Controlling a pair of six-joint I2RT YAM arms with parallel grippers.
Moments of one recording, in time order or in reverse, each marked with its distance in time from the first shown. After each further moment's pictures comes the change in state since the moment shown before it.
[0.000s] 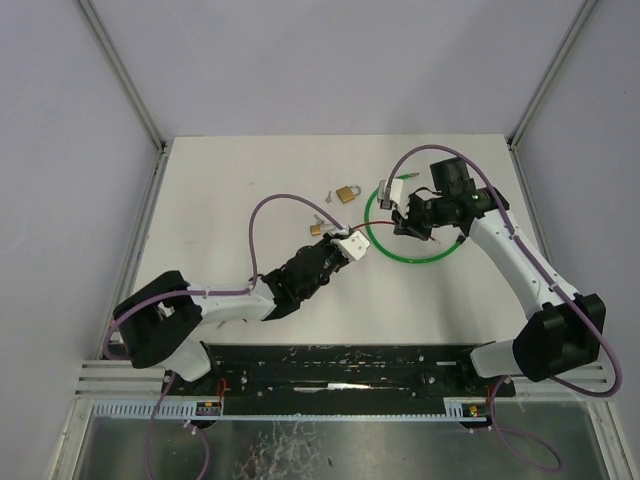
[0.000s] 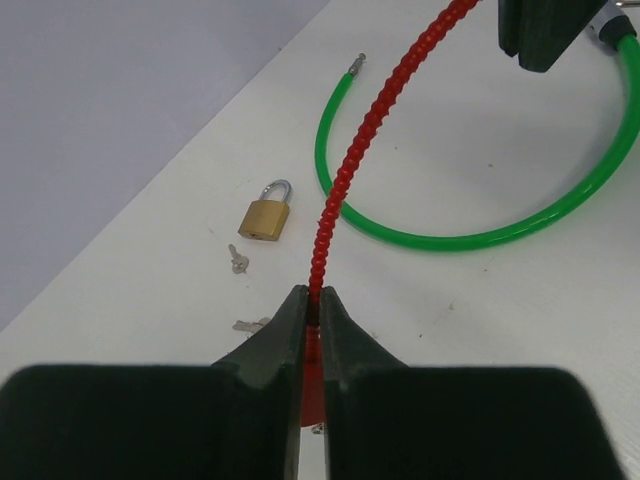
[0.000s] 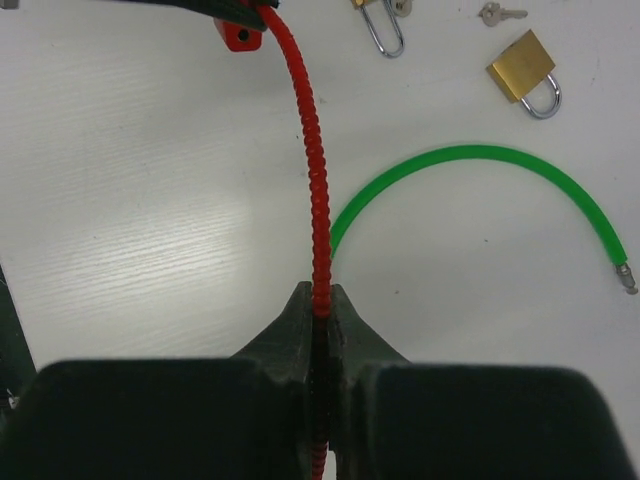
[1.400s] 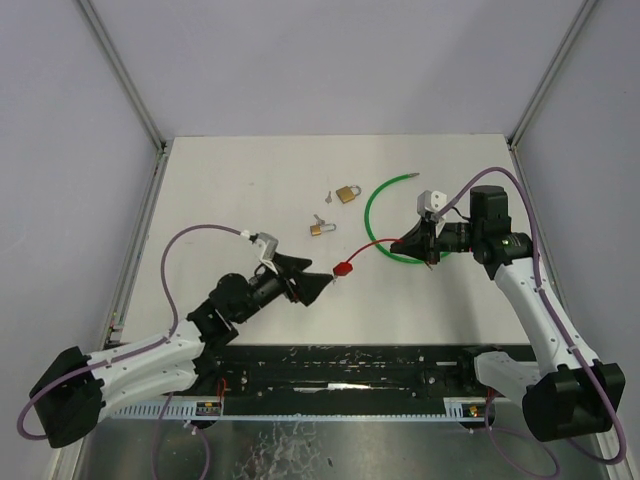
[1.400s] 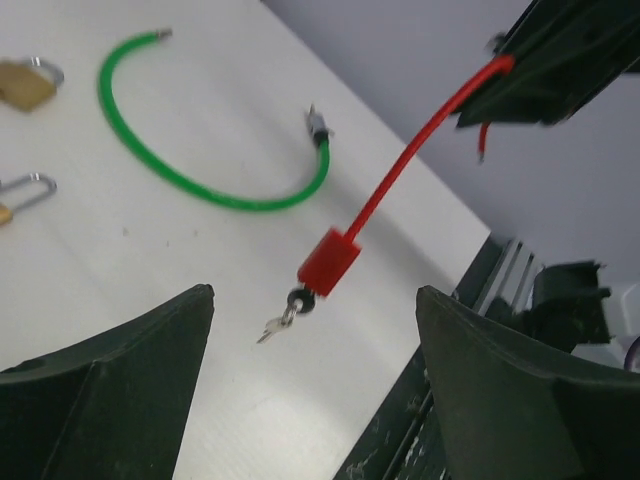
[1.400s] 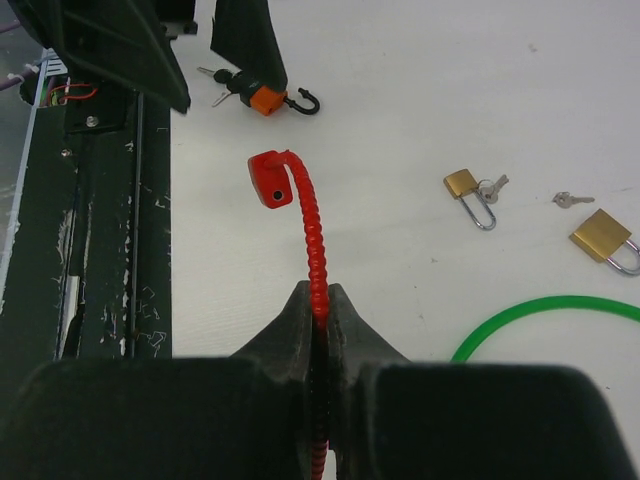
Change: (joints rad) left arm 0.100 -0.652 -0.424 -0.131 0.374 -0.919; right arm -0.164 -0.329 -0.343 0.302 -0.599 0.277
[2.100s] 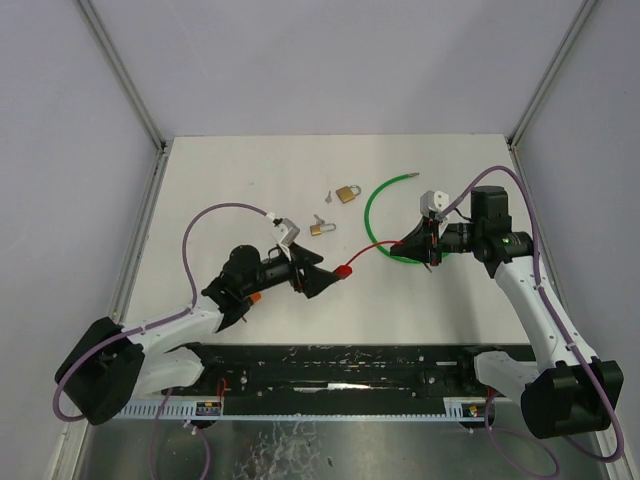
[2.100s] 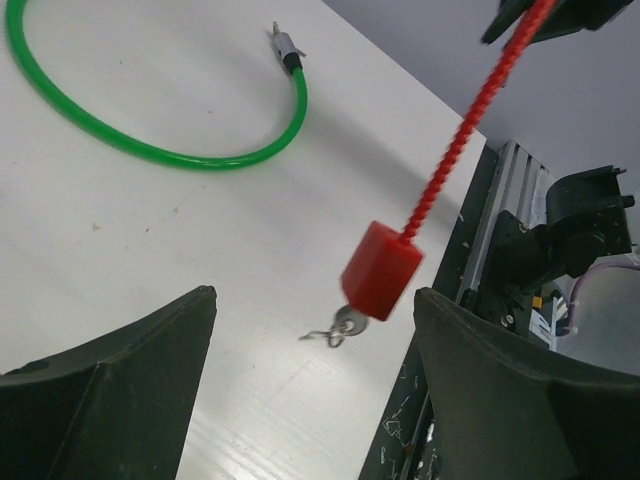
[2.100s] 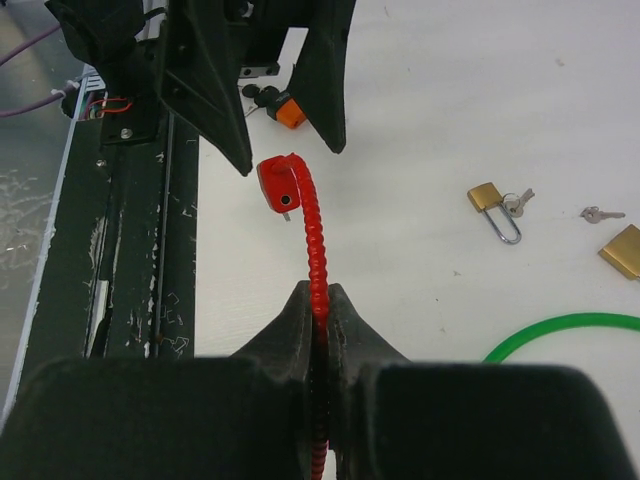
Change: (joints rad) left arm 0.176 0.227 0.159 -0.003 0.392 0.109; right arm -0.018 0.014 0.000 -0.018 -0.073 -0.008
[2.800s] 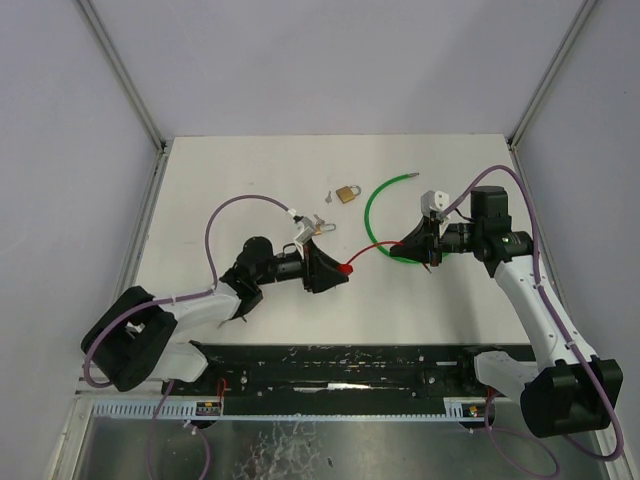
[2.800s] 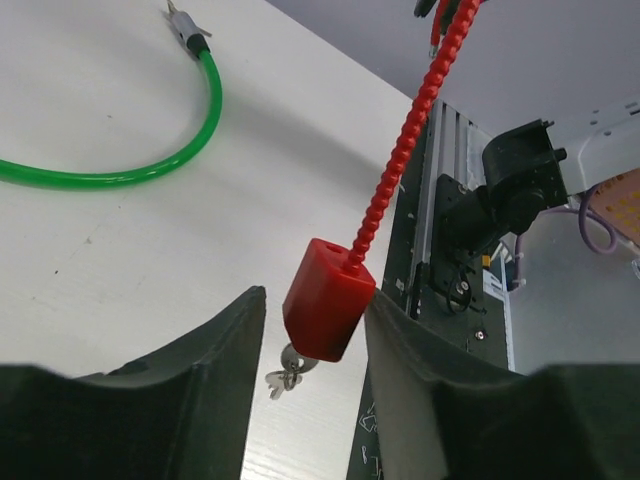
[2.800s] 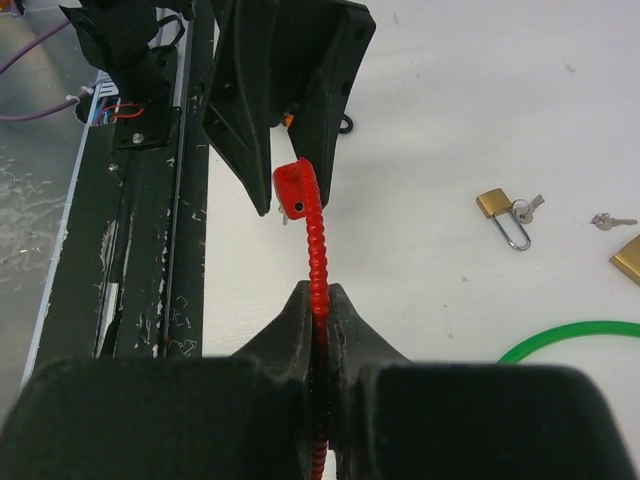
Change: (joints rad) left arm 0.040 0.225 0.030 0.238 0.249 -0.031; right arm -0.002 0.003 0.000 -0.007 -0.031 0.002
